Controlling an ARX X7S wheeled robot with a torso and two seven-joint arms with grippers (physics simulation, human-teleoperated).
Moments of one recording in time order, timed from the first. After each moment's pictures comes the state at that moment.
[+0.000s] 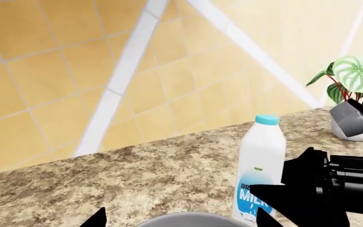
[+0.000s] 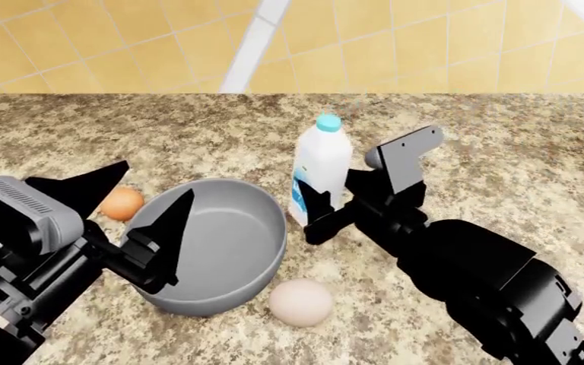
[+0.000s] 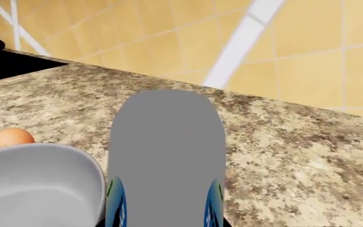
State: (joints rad) left arm -0.28 -0.82 -0.05 0.66 -1.09 -0.60 -0.06; right arm 0.80 0.48 -0.55 -0.10 0.87 0.63 0.06
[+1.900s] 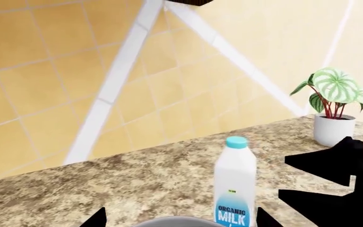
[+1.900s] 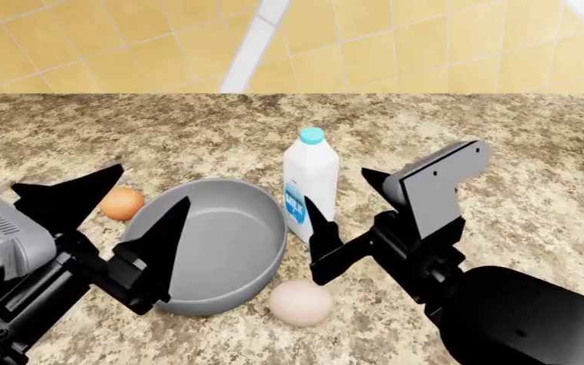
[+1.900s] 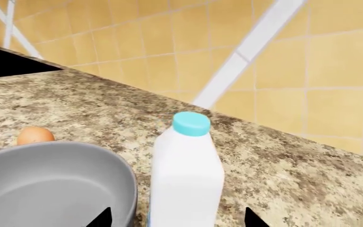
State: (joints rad) left arm -0.19 -0.85 -0.13 0.74 -1.16 -0.55 -0.06; right arm 0.69 0.63 -0.48 -0.59 1.02 0.78 0.38
